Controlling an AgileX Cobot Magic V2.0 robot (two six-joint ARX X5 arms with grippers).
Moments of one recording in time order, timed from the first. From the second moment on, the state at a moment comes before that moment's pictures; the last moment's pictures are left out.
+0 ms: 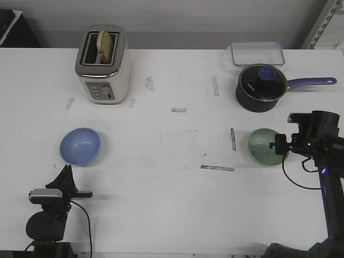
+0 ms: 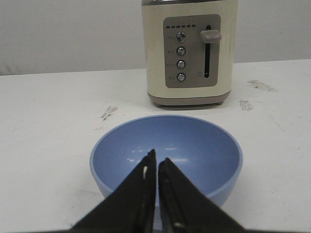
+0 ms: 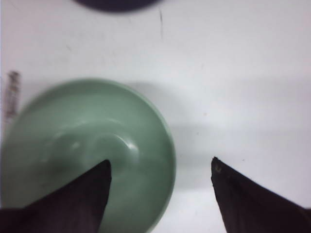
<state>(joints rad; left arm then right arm) 0.02 0.01 0.03 0.09 -0.02 0.06 -0.27 1.42 1.18 -0.82 -0.13 -0.20</state>
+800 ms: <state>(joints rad) 0.02 0.01 0.03 0.07 -0.02 0.06 -0.27 1.59 1.20 -0.79 -0.14 -0.21</state>
